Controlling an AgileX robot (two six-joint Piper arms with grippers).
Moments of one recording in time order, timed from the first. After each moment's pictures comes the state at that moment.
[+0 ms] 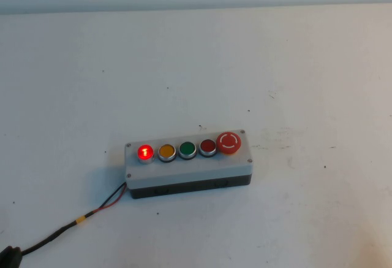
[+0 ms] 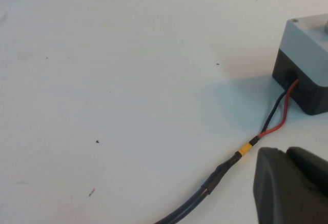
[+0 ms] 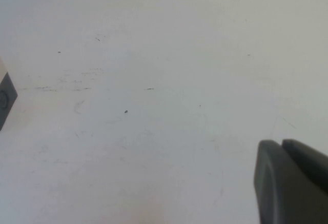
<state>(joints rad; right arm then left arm) 0.07 -0.01 0.03 0.07 0.34 0.04 -0.18 -0.01 0.03 -0.01 0.39 0.09</state>
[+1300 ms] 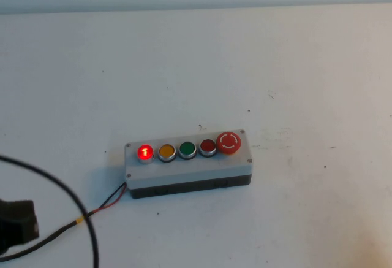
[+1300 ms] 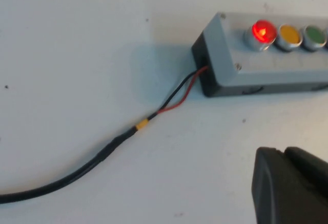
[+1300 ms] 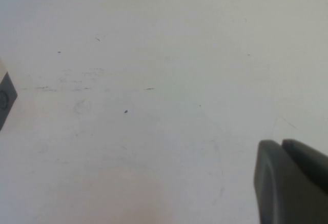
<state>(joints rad) 0.07 -0.01 0.03 0.07 0.34 0.04 -0.18 0.60 -0.59 -0.23 0.82 -0.05</state>
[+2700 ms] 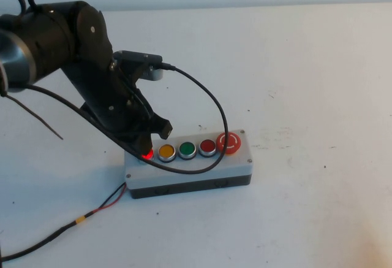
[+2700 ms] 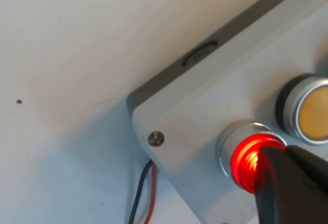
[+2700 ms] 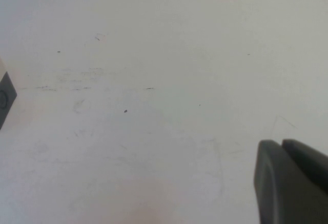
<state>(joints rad) 0.07 -0.01 0.03 0.07 0.34 0.04 -0.40 1.80 -1.44 -0.19 1.13 0.25</state>
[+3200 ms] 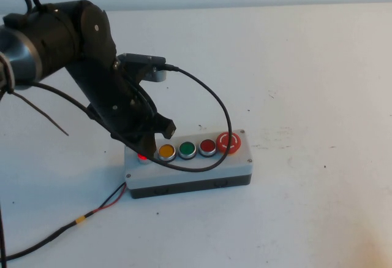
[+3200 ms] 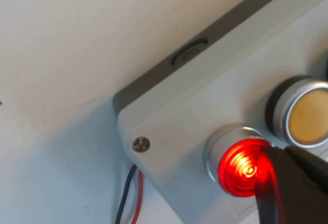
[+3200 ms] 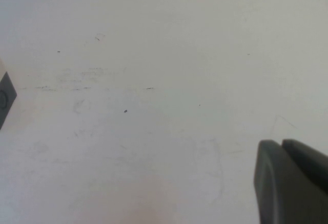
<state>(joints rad) 0.07 -0.01 0.03 0.07 0.34 0.04 -0.40 1.84 -1.46 -0.21 1.17 0.26</state>
